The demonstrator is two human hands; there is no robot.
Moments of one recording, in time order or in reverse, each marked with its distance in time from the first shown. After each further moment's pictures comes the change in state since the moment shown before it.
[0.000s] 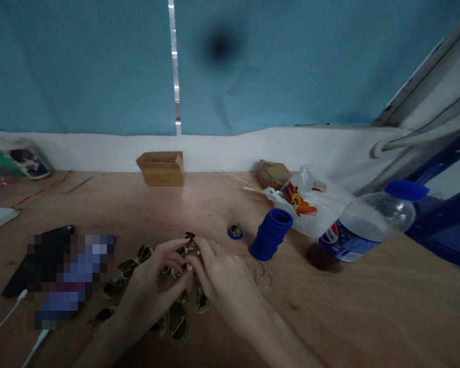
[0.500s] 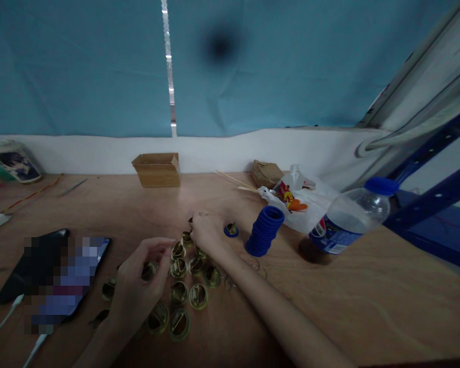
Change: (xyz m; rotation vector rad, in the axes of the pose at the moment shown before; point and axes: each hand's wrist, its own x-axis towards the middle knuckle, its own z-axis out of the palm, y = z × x) left_hand 0.003 0.005 -0.011 0.133 0.217 -0.038; right_hand 0.095 0.045 0.055 -0.317 -0.147 0.244
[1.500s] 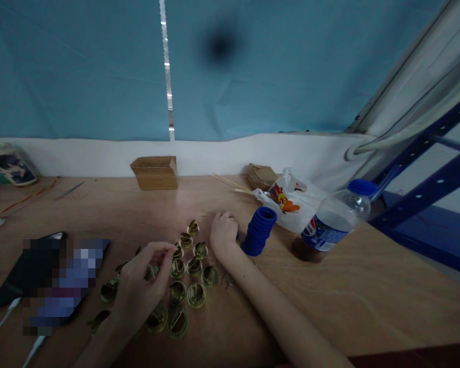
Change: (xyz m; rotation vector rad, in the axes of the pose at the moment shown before) left_hand -0.001 0.002 0.001 0.018 -0.057 0.075; right_hand -0.024 0.016 -0.021 -0.348 0.047 0.420
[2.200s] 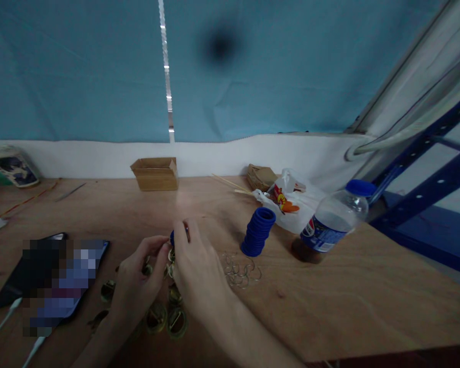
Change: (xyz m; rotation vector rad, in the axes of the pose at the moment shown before) left_hand 0.007 0.003 -0.002 0.007 0.011 -0.175; right_hand -0.095 -0.009 -0.061 0.637 0.312 -0.547
